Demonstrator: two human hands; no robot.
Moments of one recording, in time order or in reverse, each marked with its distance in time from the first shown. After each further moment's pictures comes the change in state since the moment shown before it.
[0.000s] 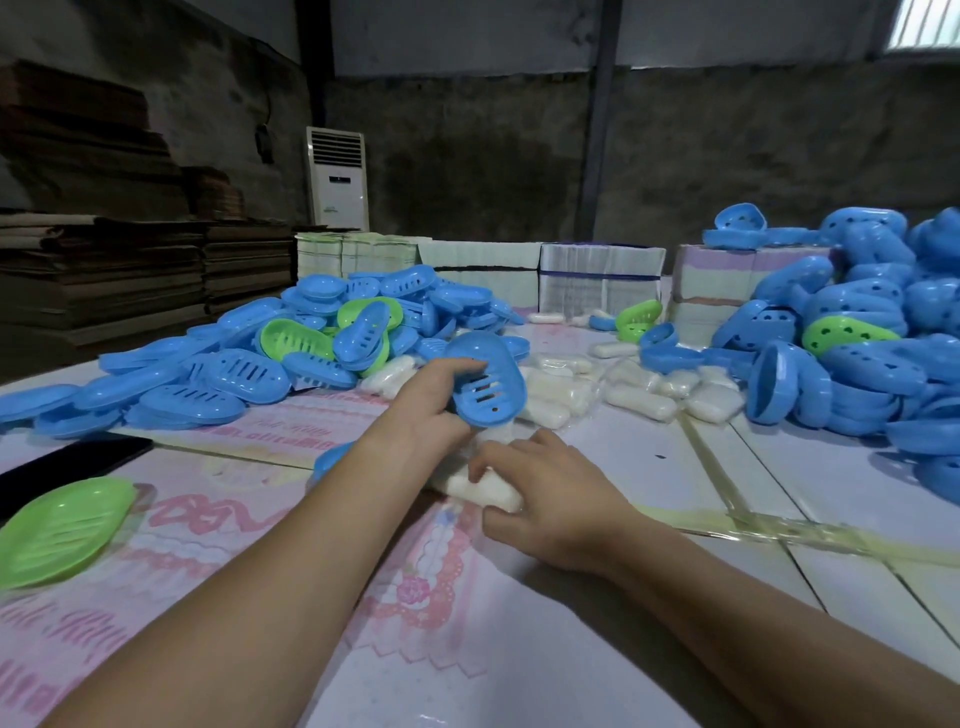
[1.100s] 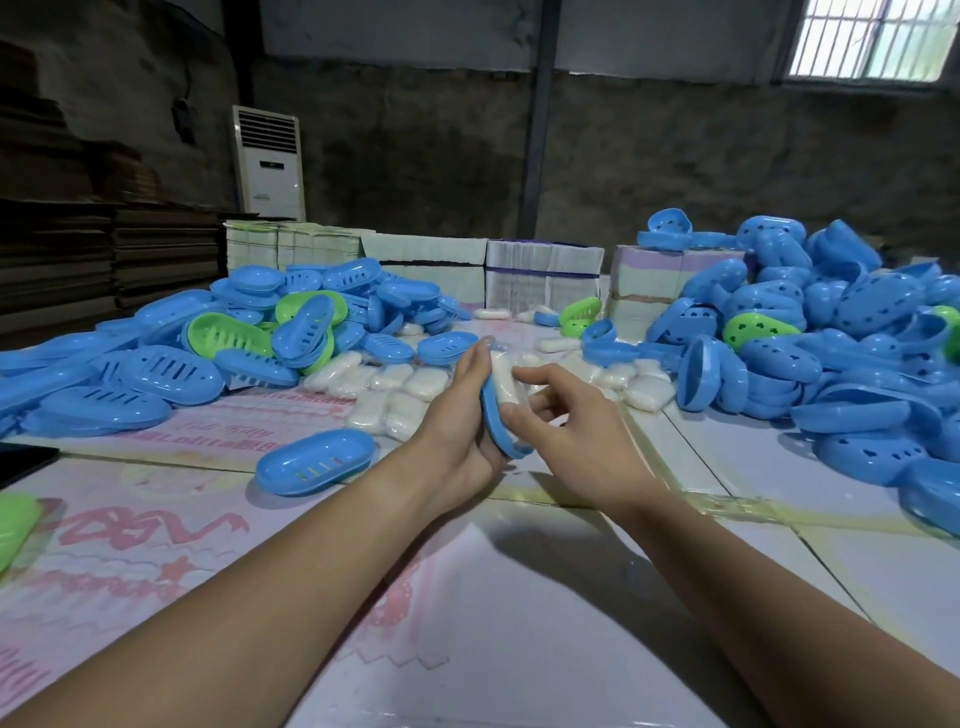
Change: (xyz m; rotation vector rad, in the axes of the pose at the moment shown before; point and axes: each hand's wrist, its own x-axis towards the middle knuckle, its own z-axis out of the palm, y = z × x) left_hand -0.026 -0.052 0.031 -0.001 -0.329 -0.107; right_hand -0.014 0.029 -0.032 0.605 0.466 0.369
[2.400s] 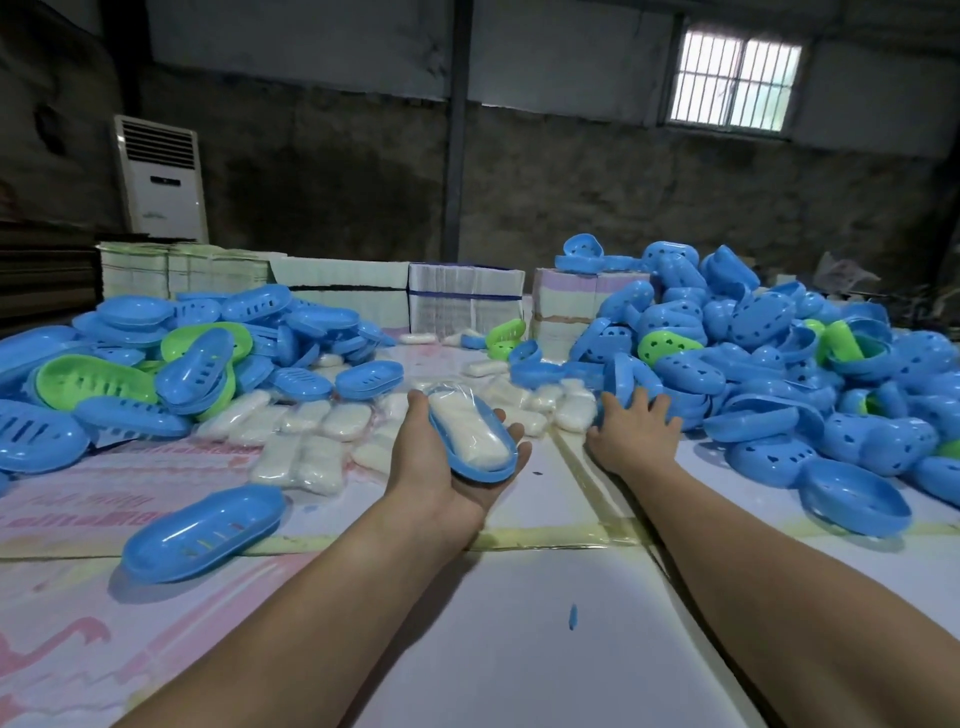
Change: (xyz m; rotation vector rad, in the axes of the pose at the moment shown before) left_hand 0.007 -0.016 0.037 -0.248 0.187 -0.074; right_hand 0.076 0.139 -0.091 -1.168 0.156 0.459
